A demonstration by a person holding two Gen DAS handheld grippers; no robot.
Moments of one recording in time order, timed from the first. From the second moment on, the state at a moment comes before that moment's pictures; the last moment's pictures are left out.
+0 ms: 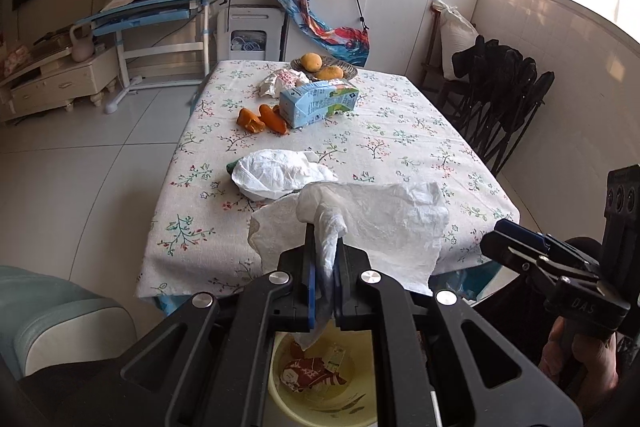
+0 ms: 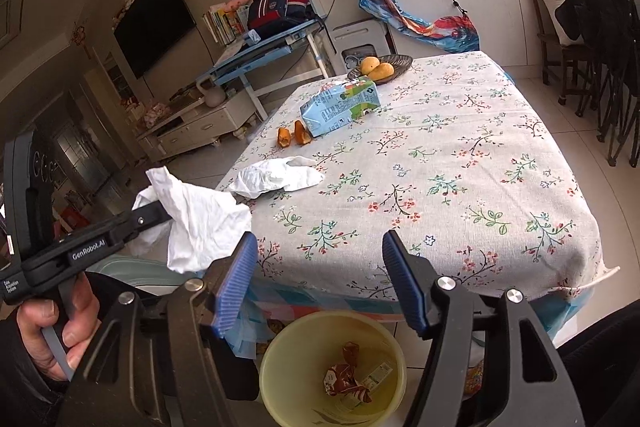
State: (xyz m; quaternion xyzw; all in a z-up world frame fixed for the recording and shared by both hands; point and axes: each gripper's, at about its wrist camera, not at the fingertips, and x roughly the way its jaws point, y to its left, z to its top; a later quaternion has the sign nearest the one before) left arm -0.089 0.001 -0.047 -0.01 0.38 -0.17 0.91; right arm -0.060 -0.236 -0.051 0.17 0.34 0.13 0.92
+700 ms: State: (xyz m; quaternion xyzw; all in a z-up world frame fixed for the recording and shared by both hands) left arm -0.124 -0.033 -0.103 0.04 0.48 -0.19 0.85; right arm -0.065 -0.244 -0.048 0.18 0.33 0.13 0.92
